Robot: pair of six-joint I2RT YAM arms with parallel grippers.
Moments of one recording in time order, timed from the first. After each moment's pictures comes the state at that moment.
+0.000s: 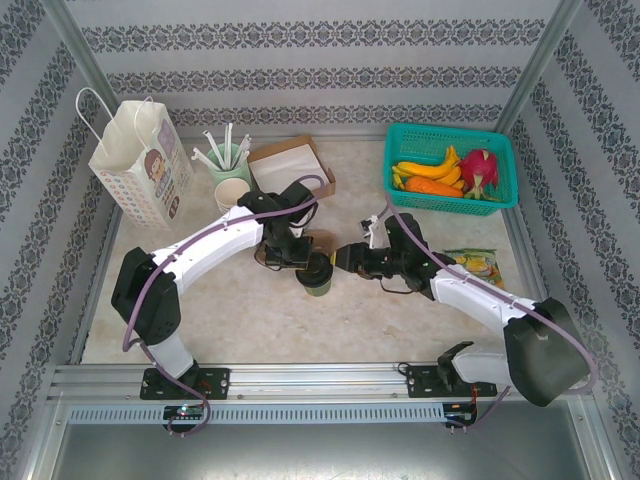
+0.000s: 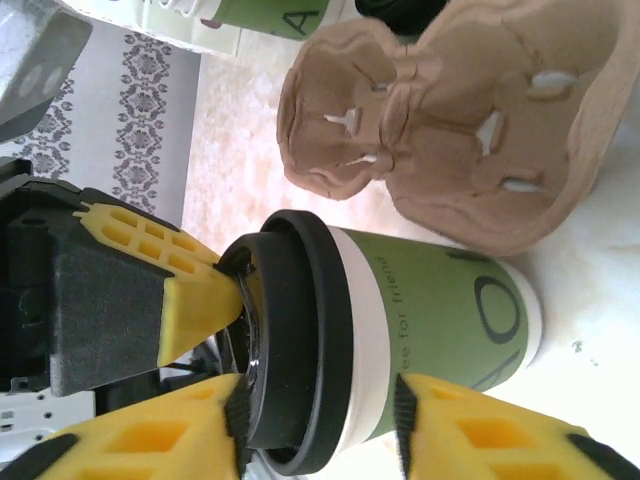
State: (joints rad) left arm -0.67 1.71 1.45 -1.10 0.20 -0.60; right arm 0.50 1.27 0.62 0.00 -0.68 0.81
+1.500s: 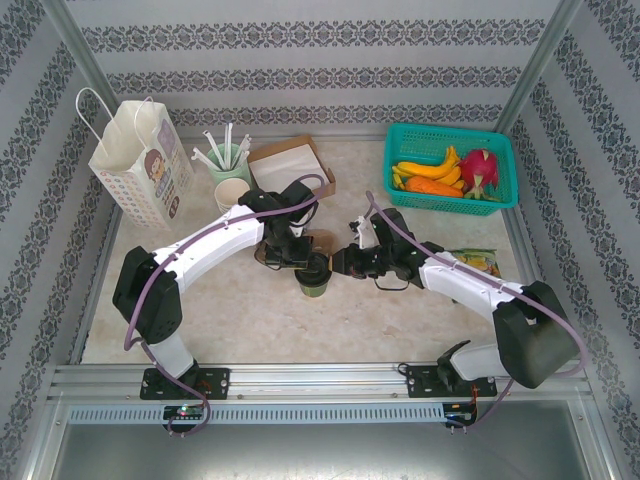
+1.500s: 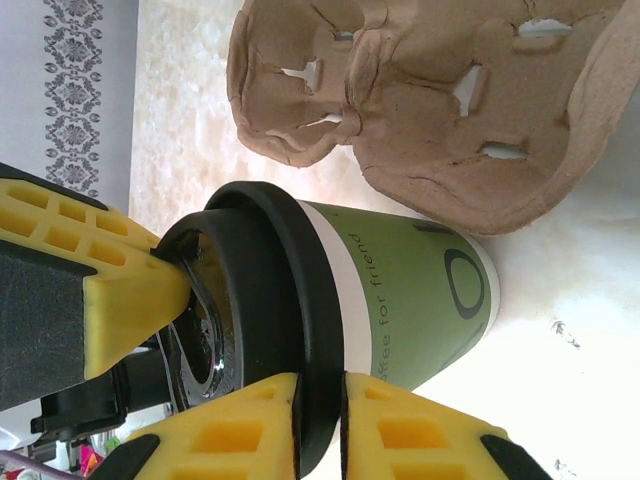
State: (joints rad) left arm -0.67 1.72 1.46 -1.11 0.20 -0.59; right arm 0.54 1.37 0.74 -0.19 -0.63 0.70
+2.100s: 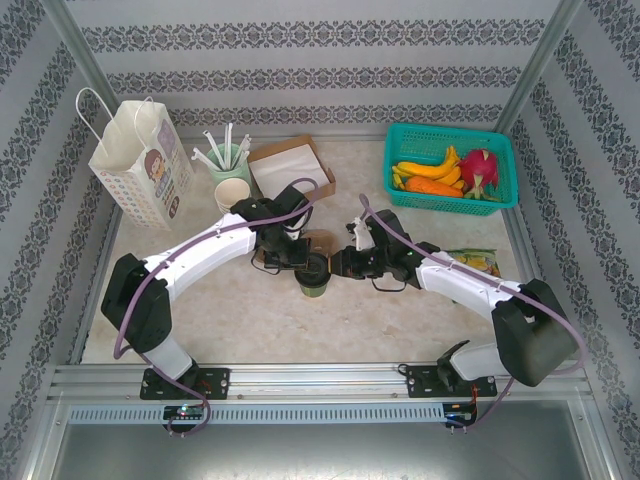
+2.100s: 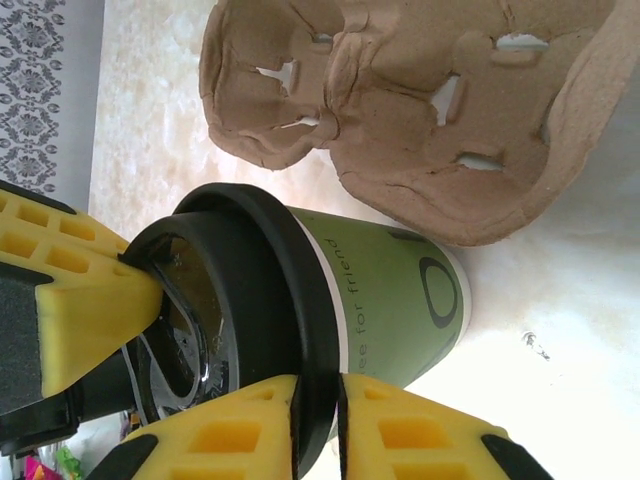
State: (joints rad) left arm -0.67 1.66 1.33 -0.98 0.21 -0.62; right arm 0.57 1.39 0.74 -0.21 -0.55 0.66
